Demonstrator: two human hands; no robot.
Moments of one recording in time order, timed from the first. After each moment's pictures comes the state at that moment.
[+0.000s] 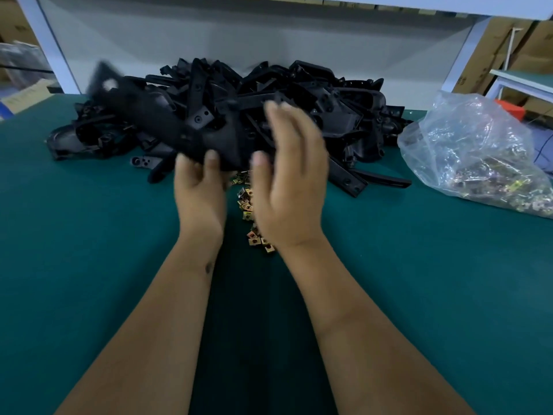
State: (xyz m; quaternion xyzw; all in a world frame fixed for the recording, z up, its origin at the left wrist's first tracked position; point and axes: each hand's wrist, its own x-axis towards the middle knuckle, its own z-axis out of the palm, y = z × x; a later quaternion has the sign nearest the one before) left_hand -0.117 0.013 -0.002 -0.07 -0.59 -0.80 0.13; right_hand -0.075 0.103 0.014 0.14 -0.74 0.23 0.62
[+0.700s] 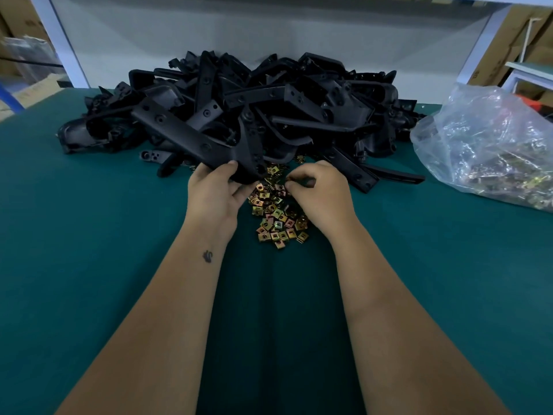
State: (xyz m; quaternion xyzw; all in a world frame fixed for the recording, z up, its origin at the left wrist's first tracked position) left_hand -0.134 0.009 -0.008 0.05 -0.43 -0.90 -0.06; right_hand -0.091 0.159 -0.016 -0.09 -0.89 0.40 0.22
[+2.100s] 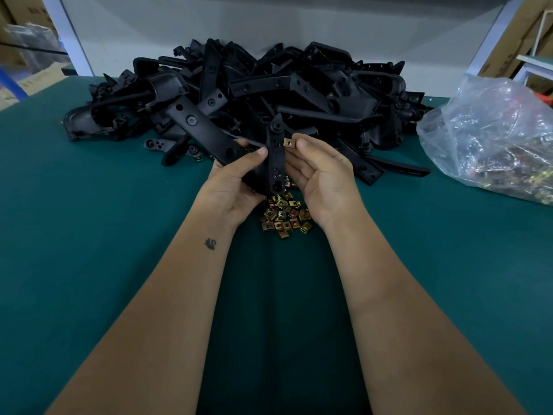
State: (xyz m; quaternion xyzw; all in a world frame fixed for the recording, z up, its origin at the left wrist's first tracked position) left_hand -0.132 0.012 -0.014 -0.06 -0.40 -0.90 -0.18; right_hand -0.086 0.141 0.000 -0.02 -0.47 0.87 0.16
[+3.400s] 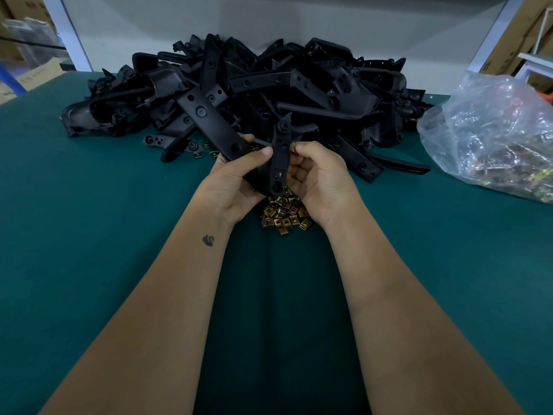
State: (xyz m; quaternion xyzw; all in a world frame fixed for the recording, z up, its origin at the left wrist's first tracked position) left_hand -0.129 0.010 -0.014 -0.08 -0.40 -0.89 -0.21; right_hand -0.087 0.139 0.001 -0.07 -0.52 0.85 0.10
